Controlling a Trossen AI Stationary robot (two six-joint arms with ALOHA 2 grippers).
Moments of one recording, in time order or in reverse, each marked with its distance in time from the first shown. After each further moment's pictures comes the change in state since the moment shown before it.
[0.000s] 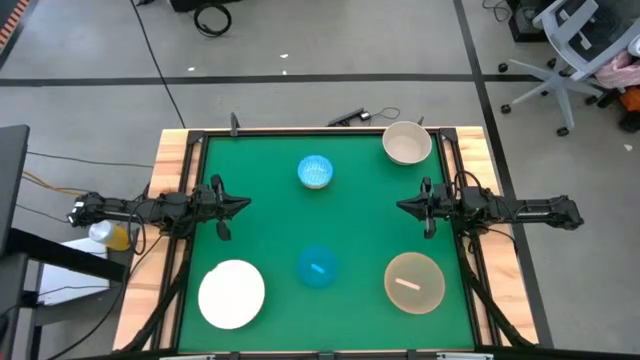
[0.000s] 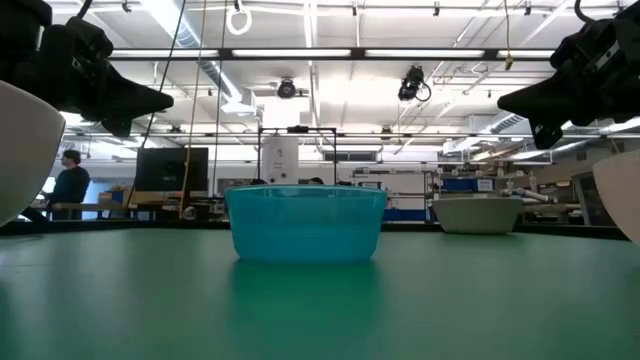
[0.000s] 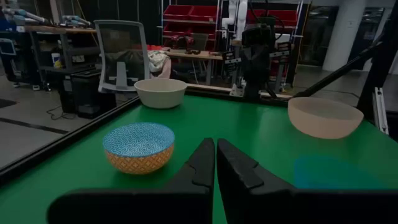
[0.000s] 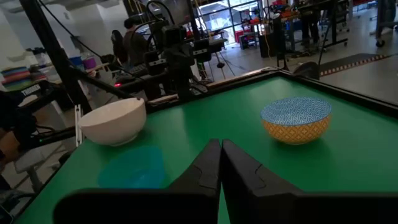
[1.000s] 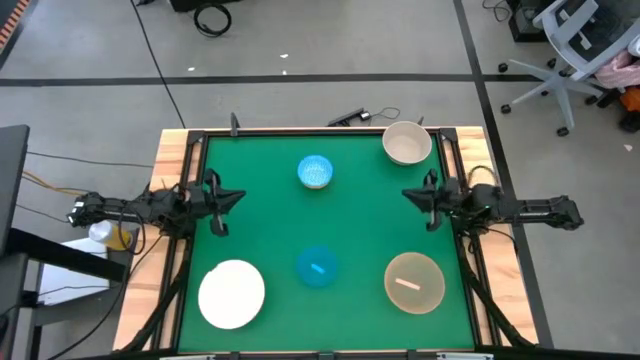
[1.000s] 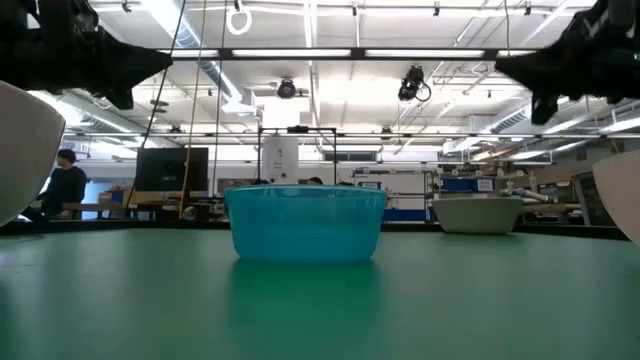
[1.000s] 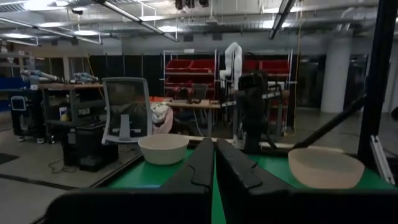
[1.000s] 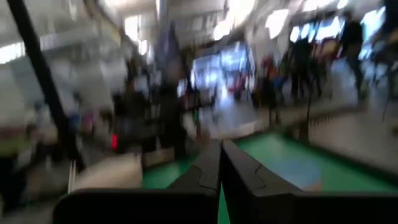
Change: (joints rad) left arm 0.001 0.002 0.000 0.244 0.000 0.124; right arm -0.003 0.000 0.000 0.279 0.107 -0.030
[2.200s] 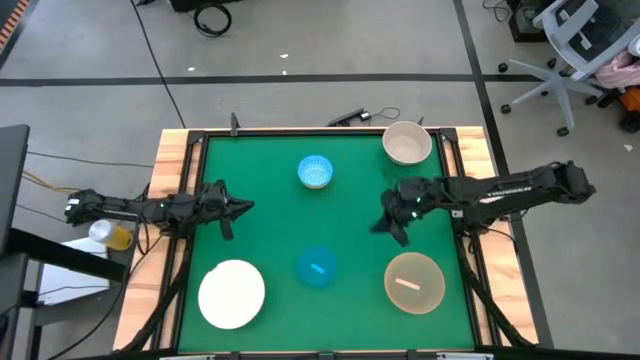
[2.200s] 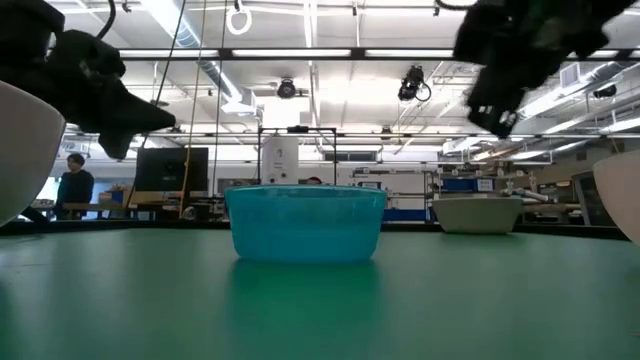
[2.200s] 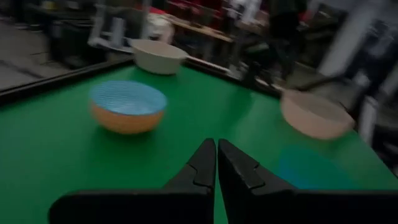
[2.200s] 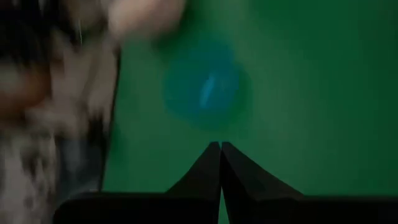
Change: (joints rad) left arm -0.003 0.114 0.000 -0.240 0.040 -0.368; right arm 0.031 0.969 0.616 -0.586 -0.544 0.209
